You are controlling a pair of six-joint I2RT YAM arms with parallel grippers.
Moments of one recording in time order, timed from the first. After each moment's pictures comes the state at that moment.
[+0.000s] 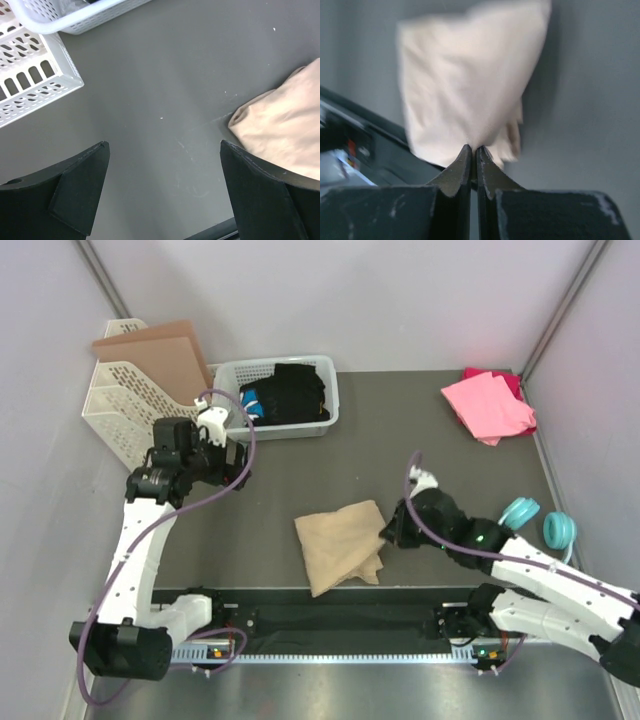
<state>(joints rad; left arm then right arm) -0.07 1.07 1.13 -0.76 0.29 0.16 0.88 0.88 0.54 -0.42 0.04 0.78</state>
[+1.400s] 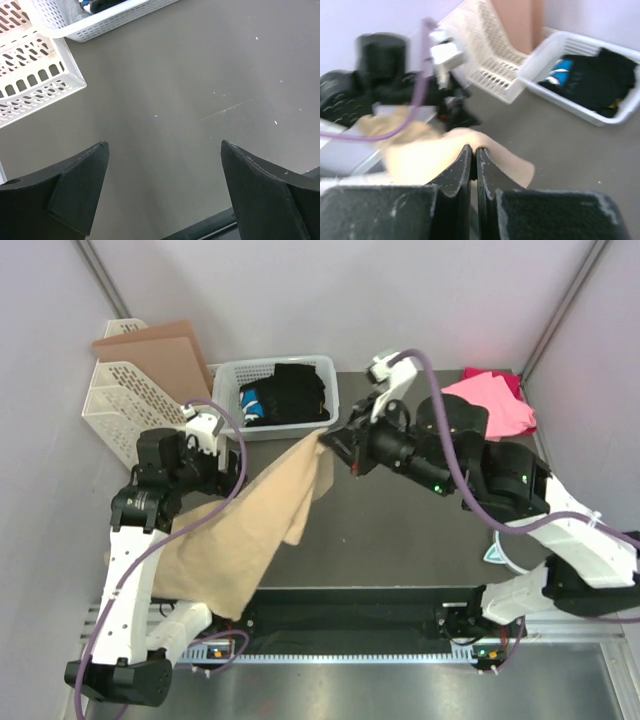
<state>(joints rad) -0.07 0.92 1.14 -0.82 0.29 0.13 1.28 1.39 2.01 -0.74 0.35 0.30</state>
